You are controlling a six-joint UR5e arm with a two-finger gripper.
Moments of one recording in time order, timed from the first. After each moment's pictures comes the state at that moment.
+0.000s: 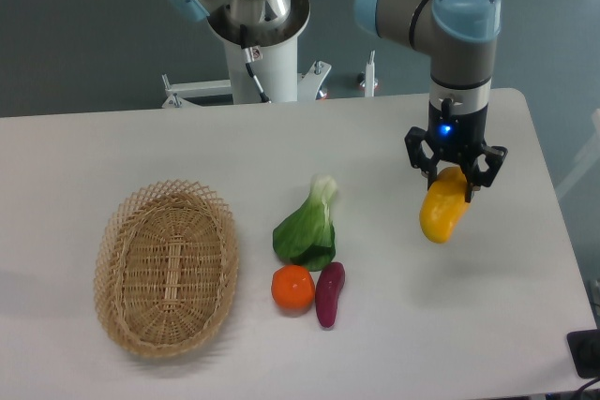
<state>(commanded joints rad) 2.74 -1.80 -1.77 -0.81 1.43 1.26</state>
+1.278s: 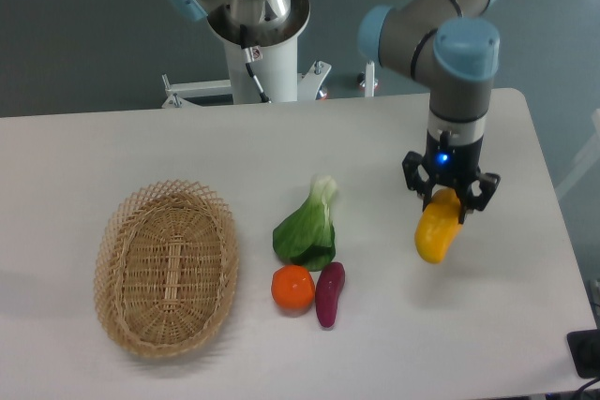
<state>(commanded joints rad) 2.71 -1.97 -1.77 -0.72 1.43 1.20</state>
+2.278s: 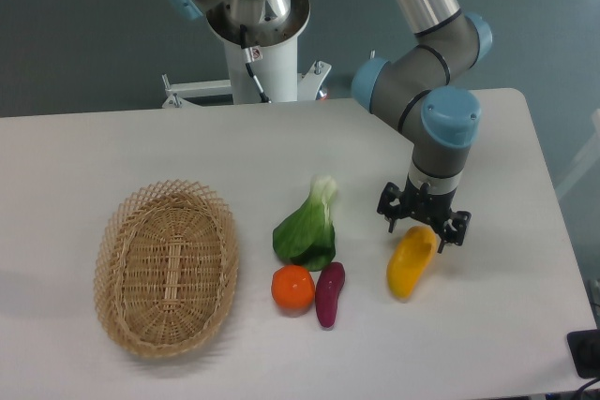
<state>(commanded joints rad) 2.69 -2.04 -1.78 -0.72 1.44 1.20</state>
